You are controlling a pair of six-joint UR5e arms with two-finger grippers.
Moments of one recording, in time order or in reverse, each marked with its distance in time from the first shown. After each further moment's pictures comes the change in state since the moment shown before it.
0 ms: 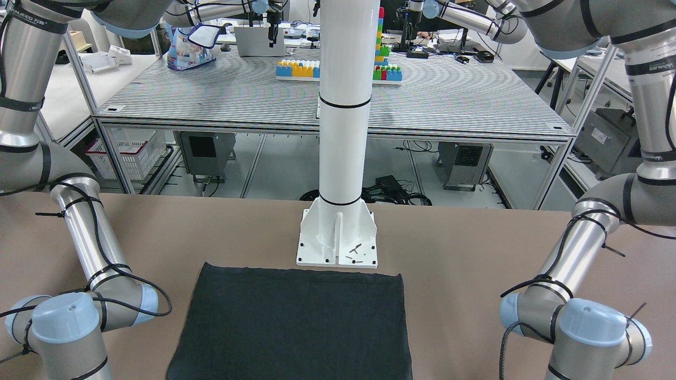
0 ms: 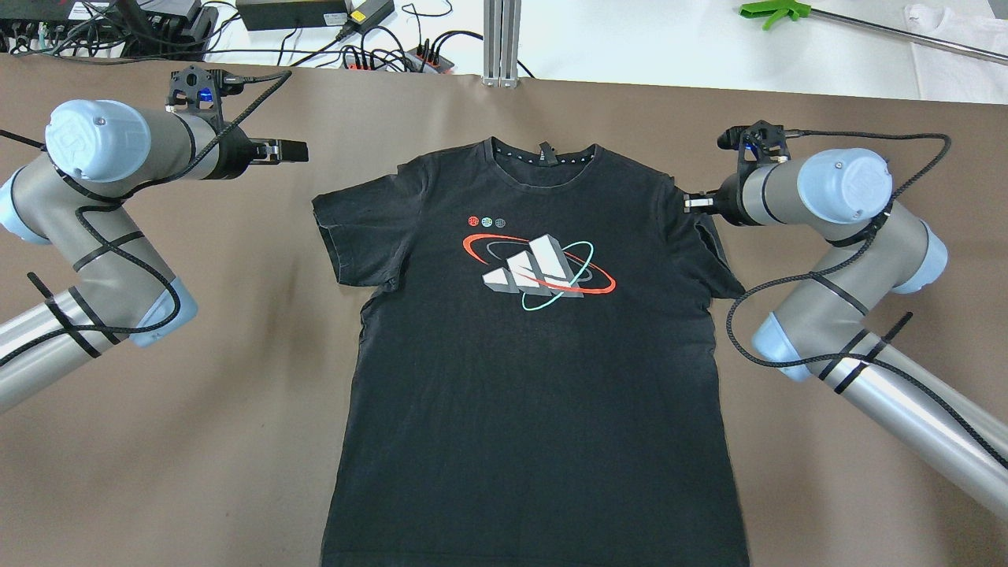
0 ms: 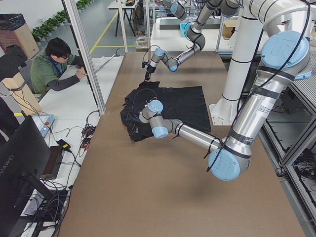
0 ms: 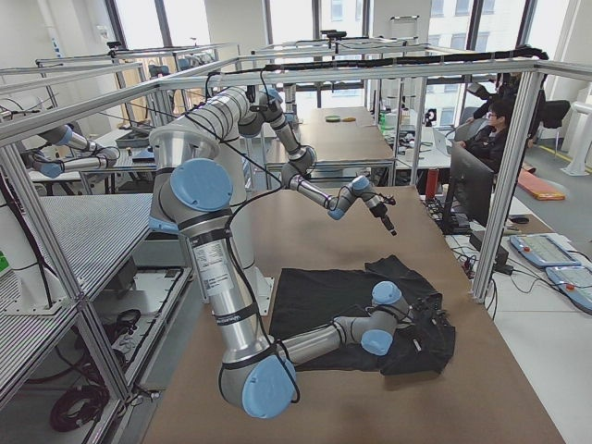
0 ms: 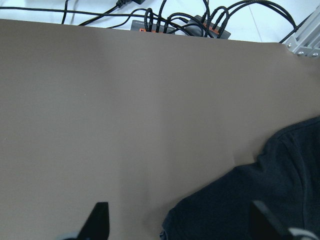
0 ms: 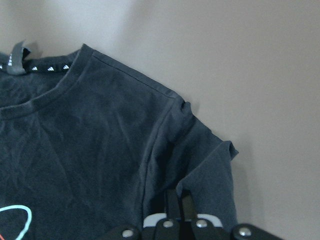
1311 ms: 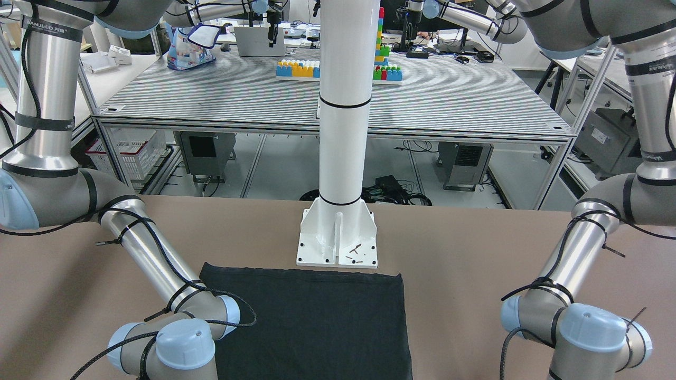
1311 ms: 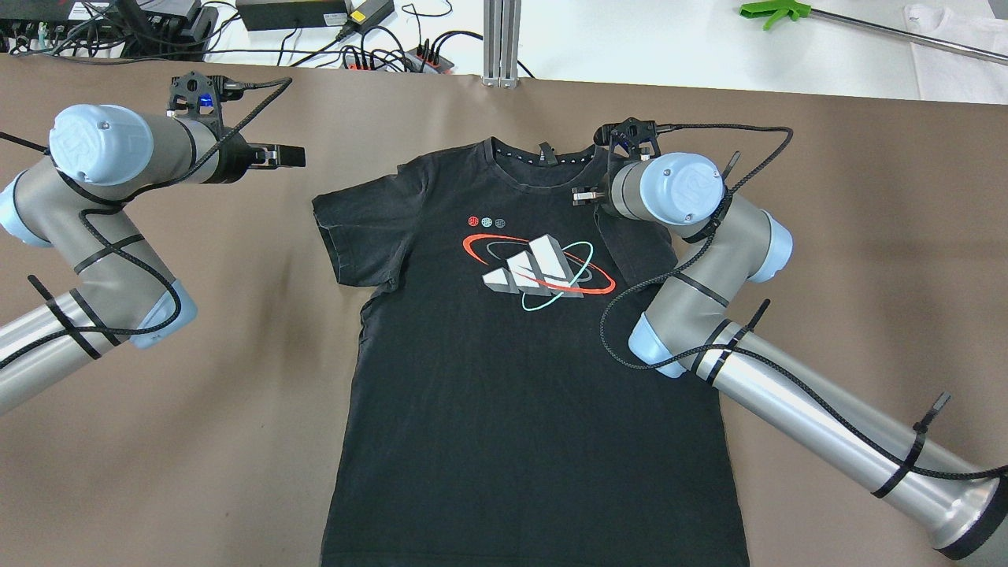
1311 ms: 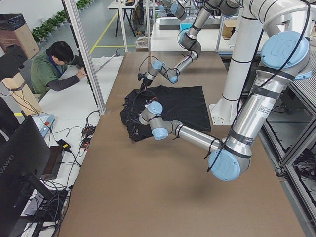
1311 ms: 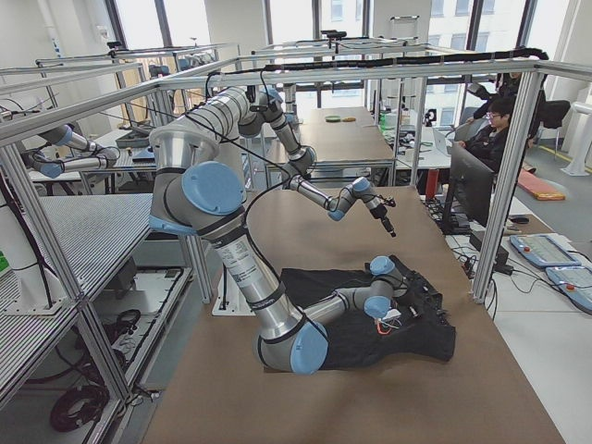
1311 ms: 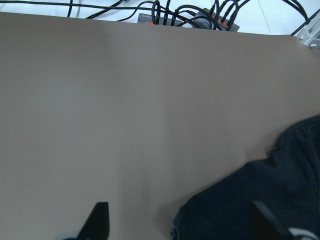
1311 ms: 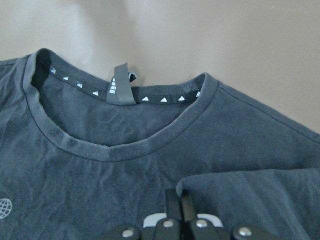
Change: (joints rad) left arm 0.003 0.002 0.018 0.000 0.000 0.008; right arm -0.136 0.262 -0.202 -0.030 -0.189 0.028
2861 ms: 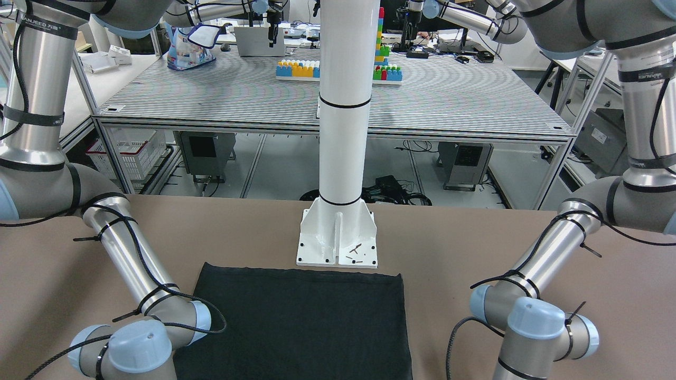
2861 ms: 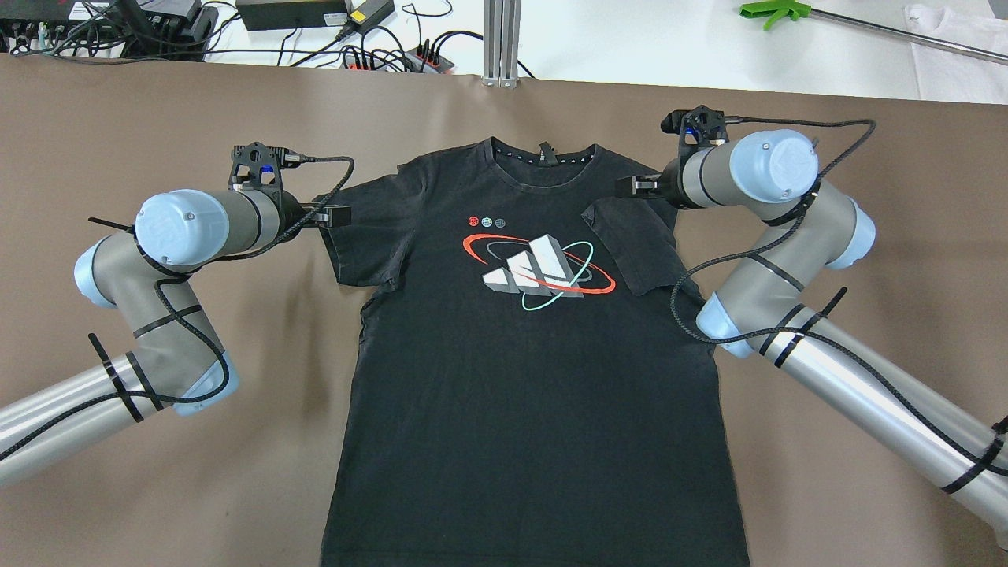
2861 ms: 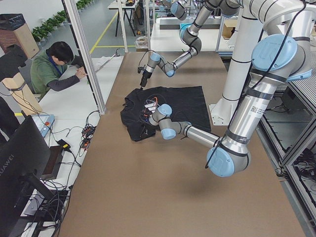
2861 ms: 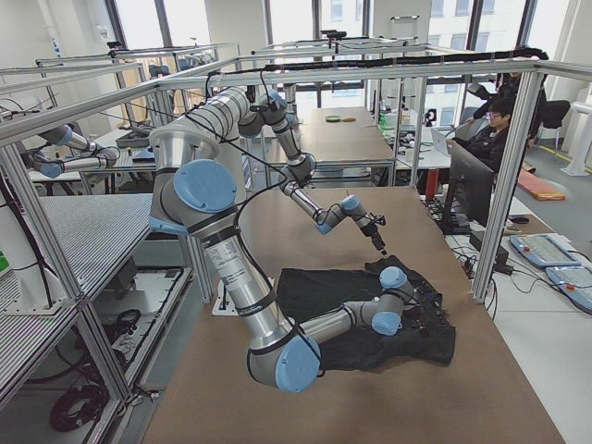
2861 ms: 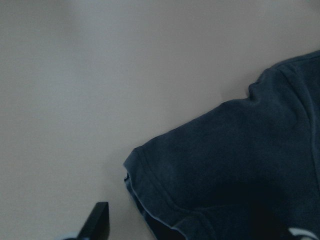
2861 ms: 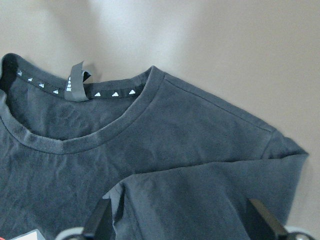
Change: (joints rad) left arm 0.164 -0.006 0.030 -0.027 0.169 -0.023; right arm 0.105 -0.114 0.060 0.072 0.184 0.026
